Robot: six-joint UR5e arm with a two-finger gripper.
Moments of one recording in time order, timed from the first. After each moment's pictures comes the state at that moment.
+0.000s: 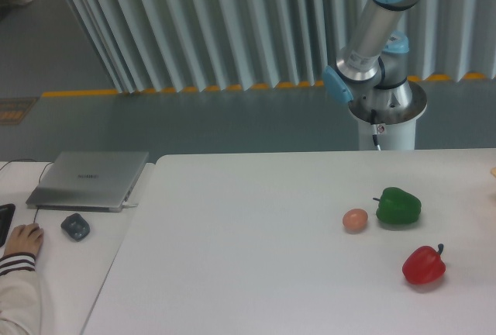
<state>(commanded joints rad) 2.84 -2.08 -1.43 -1.05 1.58 1.57</state>
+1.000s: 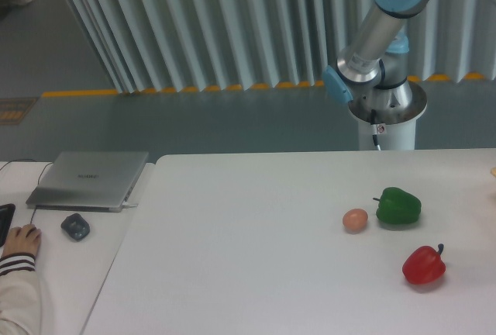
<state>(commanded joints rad) 2.84 -2.10 -1.45 -1.04 1.60 1.53</state>
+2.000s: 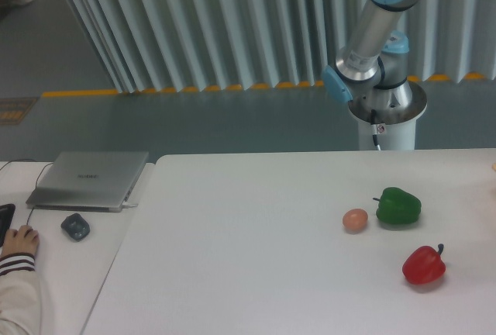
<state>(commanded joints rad) 2.84 -2.01 -1.38 -1.31 1.51 1.49</state>
